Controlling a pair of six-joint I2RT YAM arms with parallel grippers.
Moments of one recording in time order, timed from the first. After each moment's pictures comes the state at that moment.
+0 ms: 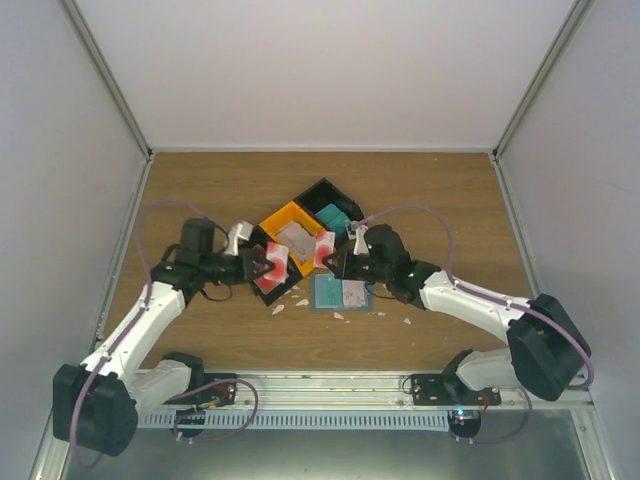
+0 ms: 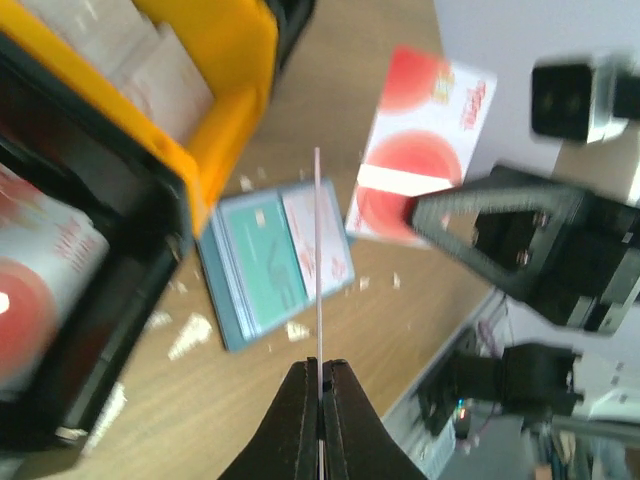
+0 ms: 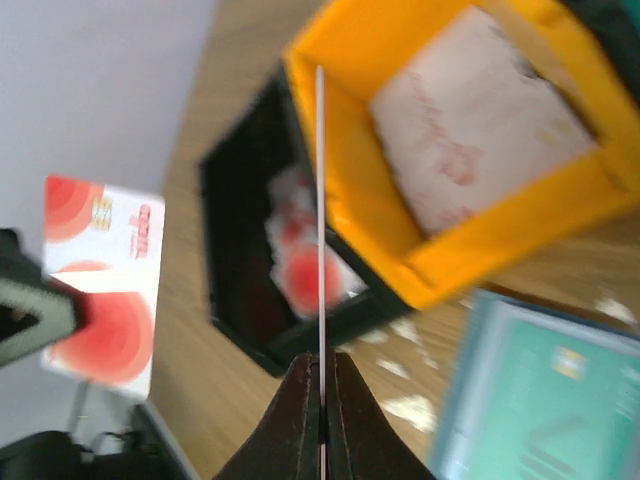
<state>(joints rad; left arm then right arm) -0.16 1.02 0.73 -0.49 0.77 -0.46 0.72 1.36 0.72 0.14 -0.32 0.79</state>
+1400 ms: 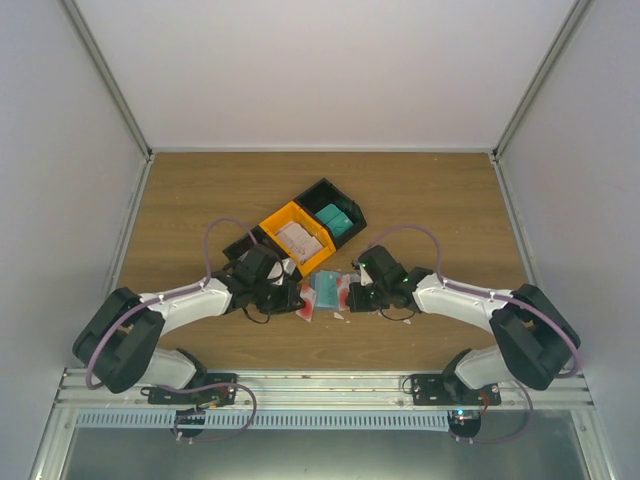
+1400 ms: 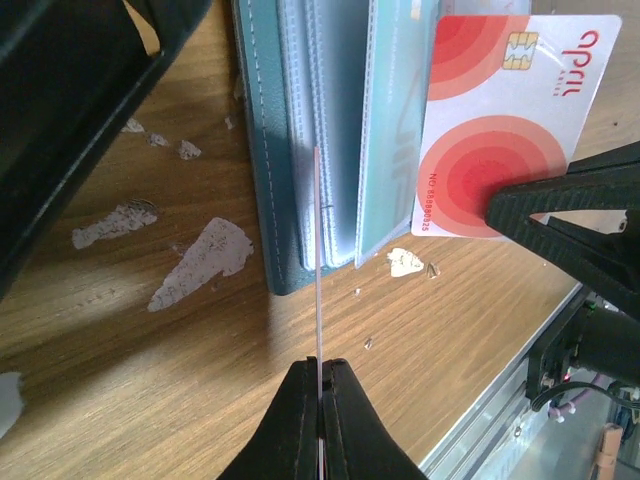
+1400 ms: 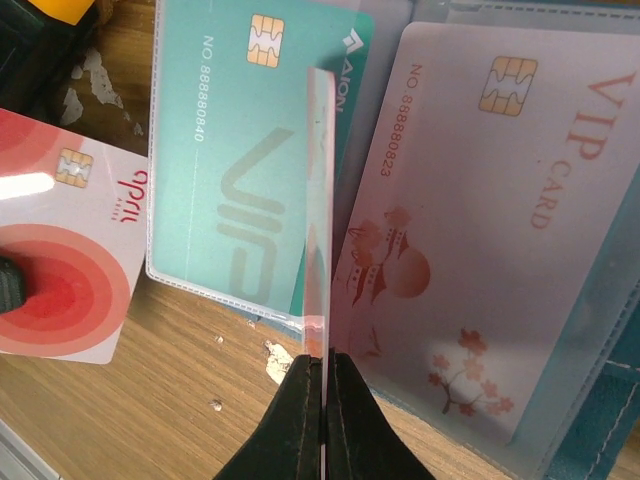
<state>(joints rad) -0.61 1.39 0.58 -0.17 0.52 -0.71 0.72 1.41 0.65 -0.29 -0.25 0.60</state>
